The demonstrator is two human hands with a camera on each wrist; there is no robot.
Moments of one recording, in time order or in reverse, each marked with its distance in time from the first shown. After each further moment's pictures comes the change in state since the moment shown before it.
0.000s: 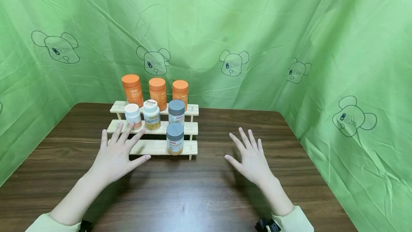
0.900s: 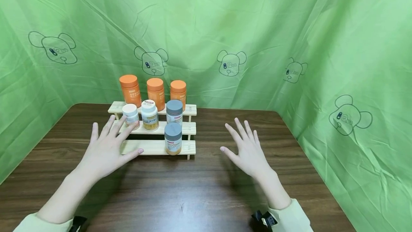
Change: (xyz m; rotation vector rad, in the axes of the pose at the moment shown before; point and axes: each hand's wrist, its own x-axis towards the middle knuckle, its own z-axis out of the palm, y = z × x) left_hand 0.007 -0.008 -0.026 0.003 0.033 0.019; right_hand 0.017 -0.015 -0.024 0.048 0.053 -0.033
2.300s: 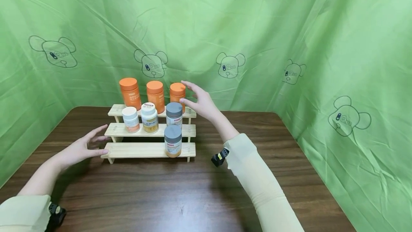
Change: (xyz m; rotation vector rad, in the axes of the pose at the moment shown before) left_hand -0.011 -0.144 0.046 -0.777 -0.395 -0.153; right_hand 0.190 -0.067 0.014 0.654 -0.019 -0.206
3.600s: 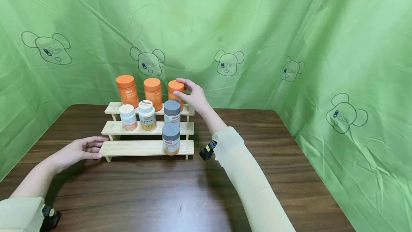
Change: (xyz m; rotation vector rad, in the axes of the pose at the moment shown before) left_hand 0.002 -0.022 0.004 -0.326 -0.139 0.053; right_hand 0.023 0.011 0.024 0.213 0.119 0.143
